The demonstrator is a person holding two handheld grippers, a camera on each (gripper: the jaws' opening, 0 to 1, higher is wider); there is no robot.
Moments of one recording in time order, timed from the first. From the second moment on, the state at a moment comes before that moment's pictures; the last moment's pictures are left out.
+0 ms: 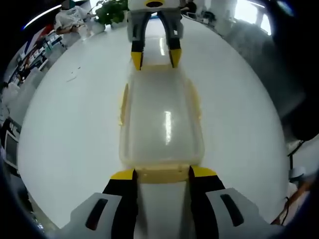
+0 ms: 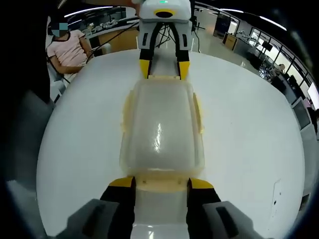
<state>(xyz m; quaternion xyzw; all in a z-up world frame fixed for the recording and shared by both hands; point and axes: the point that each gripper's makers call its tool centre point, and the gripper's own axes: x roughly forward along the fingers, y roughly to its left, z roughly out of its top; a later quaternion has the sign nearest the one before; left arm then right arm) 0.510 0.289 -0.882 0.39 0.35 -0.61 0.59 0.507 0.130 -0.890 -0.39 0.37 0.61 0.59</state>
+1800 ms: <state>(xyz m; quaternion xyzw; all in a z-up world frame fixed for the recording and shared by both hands) 0.515 0.267 -0.801 0.38 0.37 -0.57 0.63 0.515 0.107 -0.804 -0.40 0.36 0.60 0.59</state>
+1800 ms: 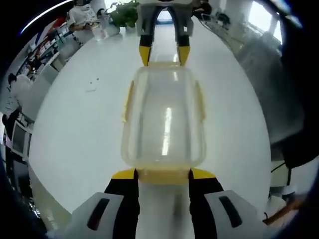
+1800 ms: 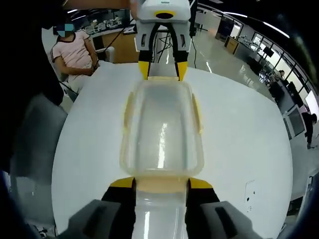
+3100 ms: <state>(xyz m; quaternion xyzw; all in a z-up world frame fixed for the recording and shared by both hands) 0.525 0.177 -0.794 0.40 0.35 -0.57 0.62 0.517 0.017 -0.798 -0.40 0.36 0.59 0.60</state>
